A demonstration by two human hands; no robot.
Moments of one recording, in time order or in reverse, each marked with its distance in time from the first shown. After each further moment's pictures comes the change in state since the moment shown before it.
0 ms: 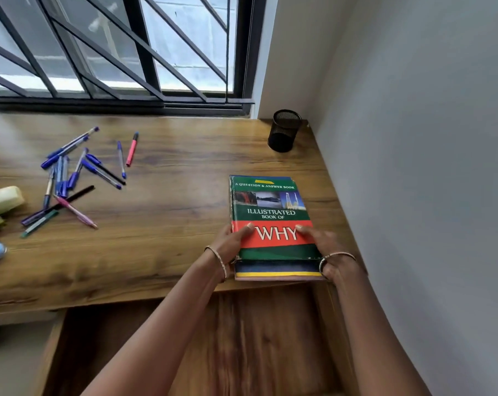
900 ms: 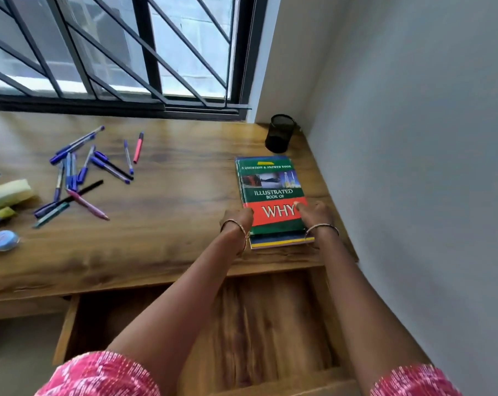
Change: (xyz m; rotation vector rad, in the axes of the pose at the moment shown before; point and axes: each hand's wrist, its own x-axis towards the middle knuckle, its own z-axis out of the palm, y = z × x) left_hand -0.025 0.031 0.012 0.270 0.295 0.013; right_hand -0.003 -0.029 0.032 -0.628 0.411 -0.246
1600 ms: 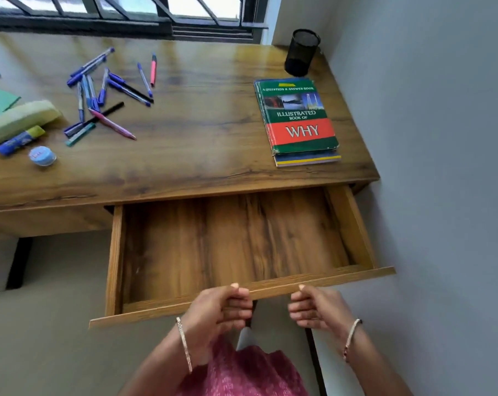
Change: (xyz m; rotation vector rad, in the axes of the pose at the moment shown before) left_hand -0.190 -0.232 -0.144 -0.238 -0.395 -0.398; right_hand -0.296 0.190 0.028 0.334 -0.516 0.444
